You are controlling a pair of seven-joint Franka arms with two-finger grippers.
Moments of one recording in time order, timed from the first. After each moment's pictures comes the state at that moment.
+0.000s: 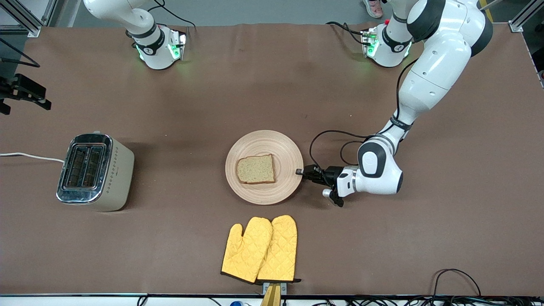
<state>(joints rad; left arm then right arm) -0.10 0.92 -0.35 -1.57 -1.02 2.19 0.74 0.56 0.00 -0.66 -1.49 0.01 1.49 -0.21</state>
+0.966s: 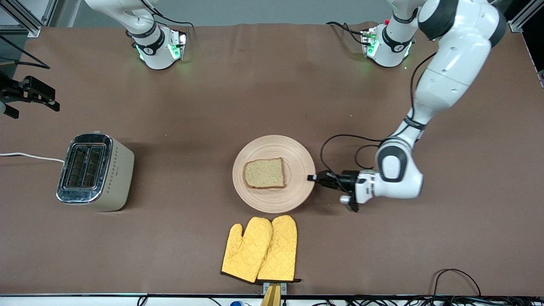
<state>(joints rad) 0.07 0.86 -0.39 -1.55 -1.04 2.06 0.71 0.12 0.01 -0.16 -1.49 0.00 1.49 -0.23</state>
